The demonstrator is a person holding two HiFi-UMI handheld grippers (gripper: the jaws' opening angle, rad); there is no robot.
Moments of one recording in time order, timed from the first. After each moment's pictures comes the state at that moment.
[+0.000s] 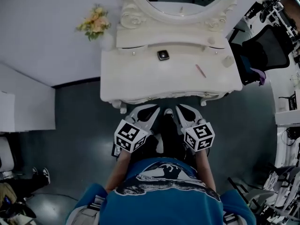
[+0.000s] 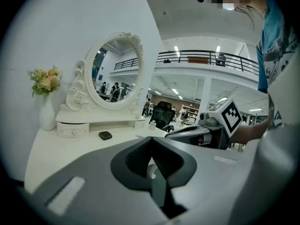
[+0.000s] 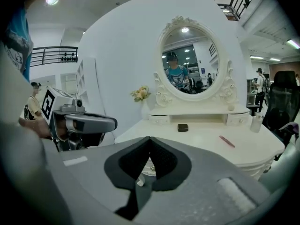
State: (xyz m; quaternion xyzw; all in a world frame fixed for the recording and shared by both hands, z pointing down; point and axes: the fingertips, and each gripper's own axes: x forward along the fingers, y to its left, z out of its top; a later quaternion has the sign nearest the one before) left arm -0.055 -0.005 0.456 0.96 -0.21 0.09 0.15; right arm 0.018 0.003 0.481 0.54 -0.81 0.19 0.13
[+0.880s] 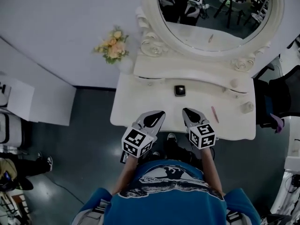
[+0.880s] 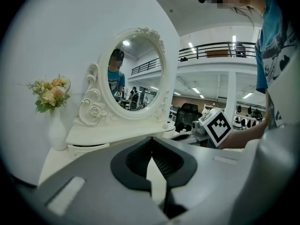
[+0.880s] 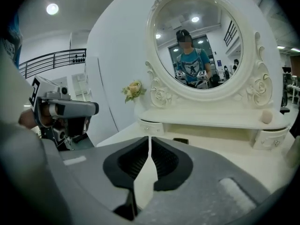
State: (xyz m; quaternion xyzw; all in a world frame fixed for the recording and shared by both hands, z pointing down) left arm -0.022 -0.162 0.438 0.92 -0.34 0.10 0.13; right arm 0.065 -0.192 0.510 0.45 -0.86 0.20 0.15
